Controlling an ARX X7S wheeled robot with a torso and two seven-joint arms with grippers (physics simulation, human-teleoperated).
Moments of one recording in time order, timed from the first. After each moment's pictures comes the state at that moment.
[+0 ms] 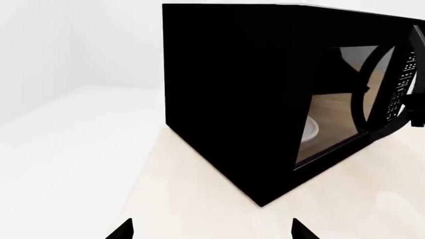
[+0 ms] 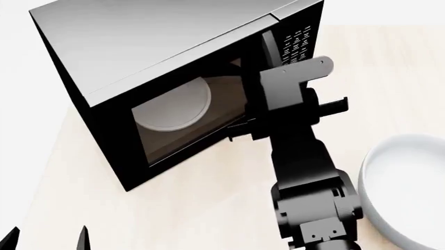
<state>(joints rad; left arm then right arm) 0.09 -0.27 0.21 0.30 -0.27 -0.02 -0.29 1.13 0.08 -0.40 1.03 0.15 0.16 0.02</state>
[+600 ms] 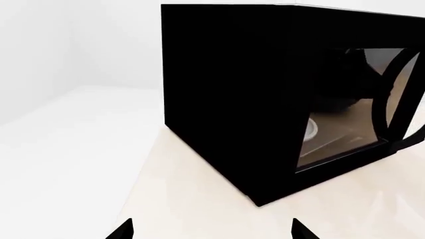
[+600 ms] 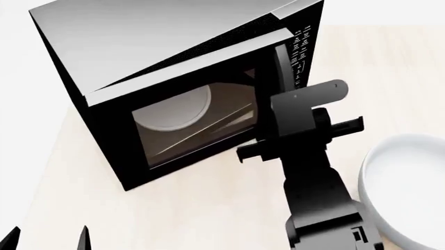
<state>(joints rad) 0.09 -0.27 0.22 0.30 -0.27 -0.02 -0.30 0.90 0.19 -0.38 0.55 0.15 0.35 0.07</state>
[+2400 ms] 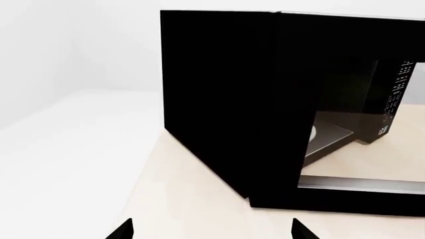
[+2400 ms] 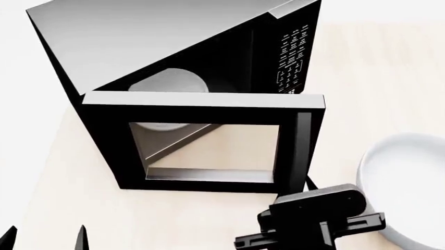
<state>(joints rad) 0.09 -0.31 0.24 0.32 -0.29 -0.01 -0.33 0.32 0.37 -0.36 -0.31 0.17 0.57 0.31</state>
